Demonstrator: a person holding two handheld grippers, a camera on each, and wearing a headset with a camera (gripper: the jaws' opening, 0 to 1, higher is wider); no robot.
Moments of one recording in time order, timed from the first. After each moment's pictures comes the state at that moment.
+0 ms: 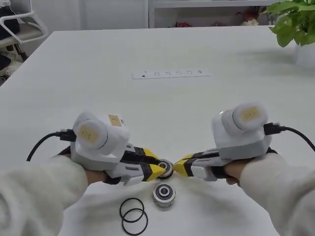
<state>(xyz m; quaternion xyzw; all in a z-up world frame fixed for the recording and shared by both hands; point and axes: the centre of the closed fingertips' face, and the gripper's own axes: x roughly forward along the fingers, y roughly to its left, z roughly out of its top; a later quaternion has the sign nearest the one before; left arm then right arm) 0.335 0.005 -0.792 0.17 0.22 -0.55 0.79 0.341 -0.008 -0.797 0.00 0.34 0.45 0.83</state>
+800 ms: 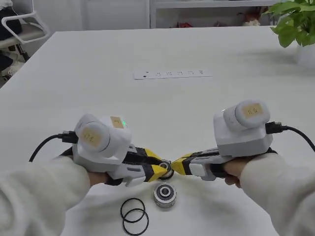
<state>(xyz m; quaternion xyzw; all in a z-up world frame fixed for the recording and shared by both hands) 0.335 0.004 -0.792 0.18 0.22 -0.54 0.79 0.338 0.000 -0.792 0.01 0.34 0.45 0.83</state>
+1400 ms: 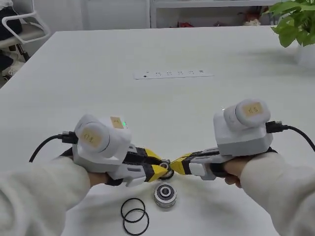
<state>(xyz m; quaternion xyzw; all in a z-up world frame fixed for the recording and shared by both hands) 0.336 0.004 -0.793 0.17 0.21 -0.54 0.79 0.337 0.002 -0.791 0.02 0.34 0.46 0.82</state>
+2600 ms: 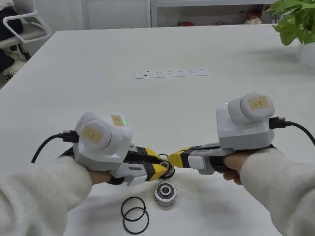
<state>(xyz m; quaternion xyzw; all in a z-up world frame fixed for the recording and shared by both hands) 0.334 0.004 -0.792 0.17 0.23 -0.53 0.80 0.339 0.007 -0.776 0.05 0.33 0.46 0.83</state>
